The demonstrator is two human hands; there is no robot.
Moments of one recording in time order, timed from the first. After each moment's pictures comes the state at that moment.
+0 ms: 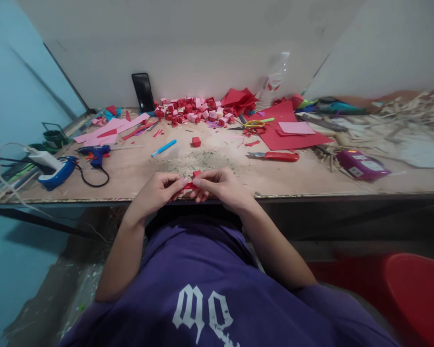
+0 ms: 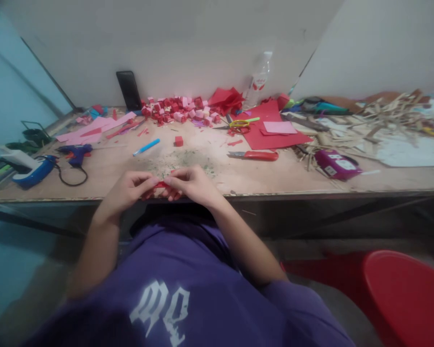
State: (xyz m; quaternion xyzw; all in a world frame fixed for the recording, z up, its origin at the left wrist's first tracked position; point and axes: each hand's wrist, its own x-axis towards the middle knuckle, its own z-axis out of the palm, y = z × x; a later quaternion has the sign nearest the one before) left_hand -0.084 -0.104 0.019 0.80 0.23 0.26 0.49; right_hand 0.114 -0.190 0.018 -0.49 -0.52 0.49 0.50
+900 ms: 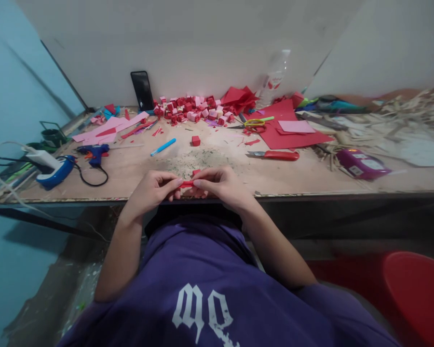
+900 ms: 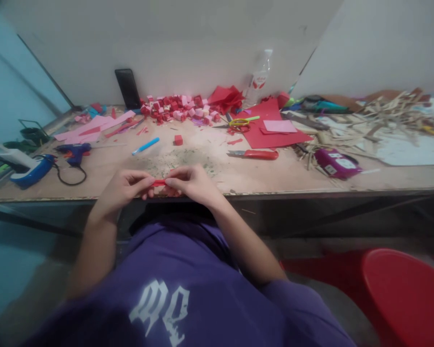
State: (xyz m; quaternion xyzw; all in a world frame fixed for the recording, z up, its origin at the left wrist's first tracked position) left_hand -0.089 -0.101 0.017 0.76 0.25 0.27 0.53; right_hand 0.115 -0.189 0.017 -0.51 -0.54 0.44 0.51
